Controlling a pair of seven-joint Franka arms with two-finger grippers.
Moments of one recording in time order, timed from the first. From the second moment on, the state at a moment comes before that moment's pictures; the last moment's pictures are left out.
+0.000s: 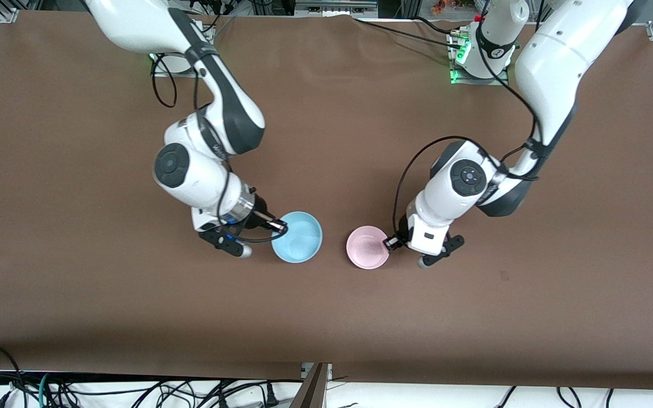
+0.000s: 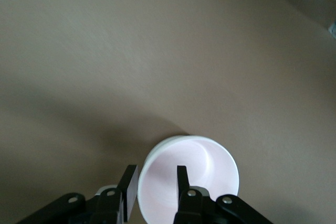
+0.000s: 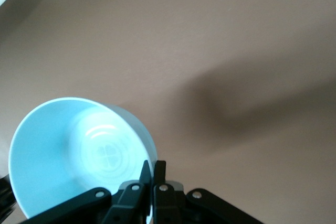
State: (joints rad) left arm 0.06 0.72 -0.58 -1.56 0.33 2.38 -1.16; right arm 0.51 0.64 0.00 -1.41 0.35 2.28 0.80
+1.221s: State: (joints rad) left arm 0.68 0.52 -0.67 -1.25 0.28 1.70 -0.17; right arm 0.76 0.92 -0.04 -1.28 0.22 2.70 0.95
